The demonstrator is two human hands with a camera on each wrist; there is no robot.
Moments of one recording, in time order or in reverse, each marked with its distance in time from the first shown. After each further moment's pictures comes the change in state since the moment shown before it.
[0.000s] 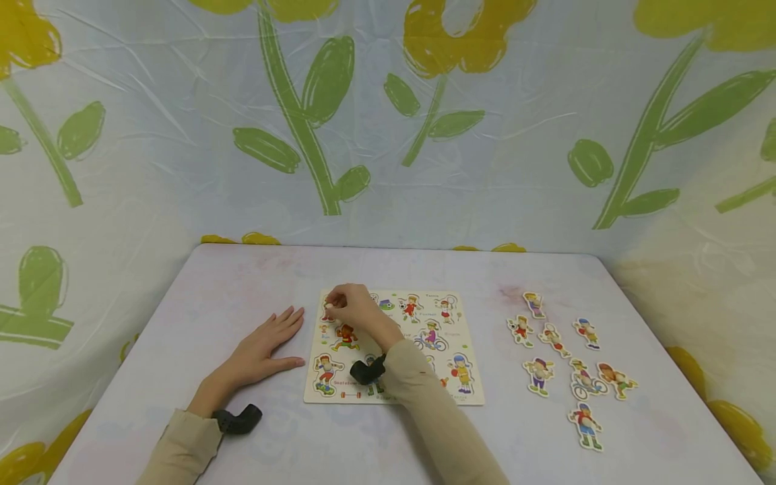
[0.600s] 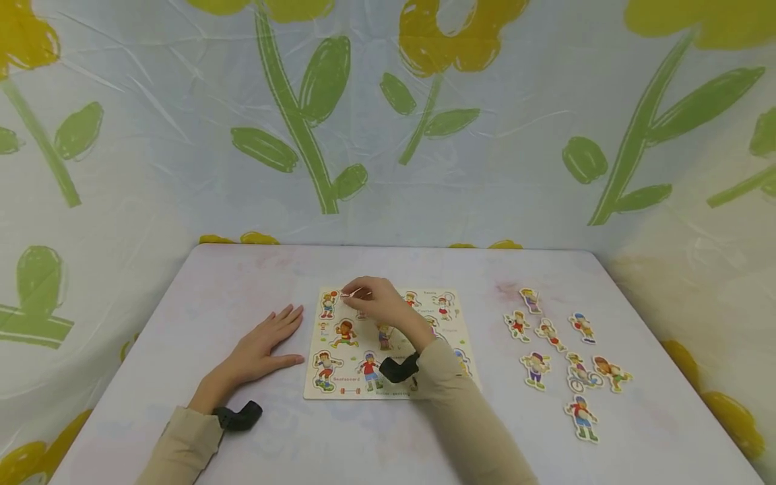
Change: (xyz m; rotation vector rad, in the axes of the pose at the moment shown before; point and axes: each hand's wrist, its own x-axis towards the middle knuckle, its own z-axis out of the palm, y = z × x) left_hand 0.000 -0.003 0.001 -0.010 -0.007 -0.003; right_hand -0.037 0.007 -0.045 0.110 -0.003 -0.099
